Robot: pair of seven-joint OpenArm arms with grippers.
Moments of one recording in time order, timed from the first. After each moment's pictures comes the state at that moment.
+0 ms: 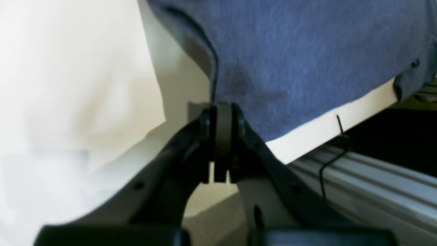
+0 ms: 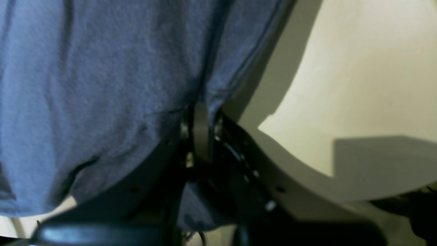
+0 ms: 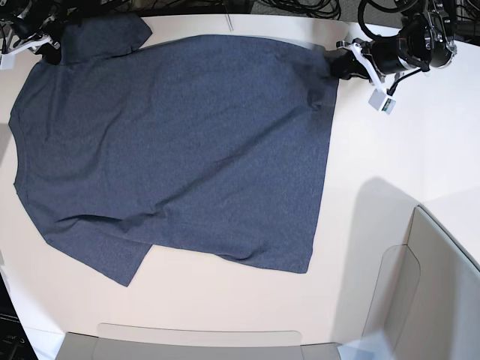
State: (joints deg) left arm 25.0 -14.8 -25.7 111.8 -56.3 -27.8 79.8; right arm -27.5 9.5 57.6 91.7 53.9 30.4 -66.5
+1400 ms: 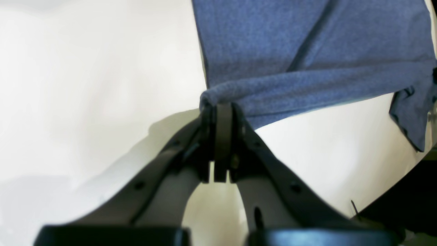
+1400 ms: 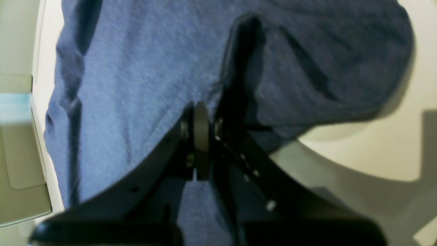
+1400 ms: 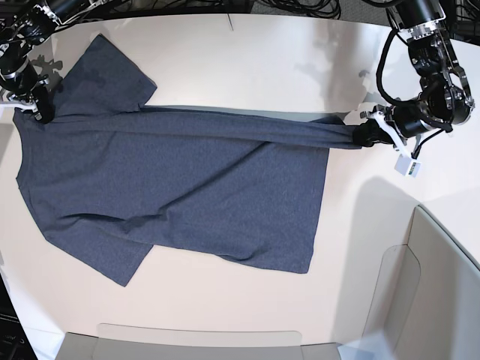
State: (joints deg) left arm 3.9 -18.0 -27.8 97.6 -56.0 -27.8 79.9; right arm -0.5 8.3 64.6 83.1 48.3 21.0 -70.3
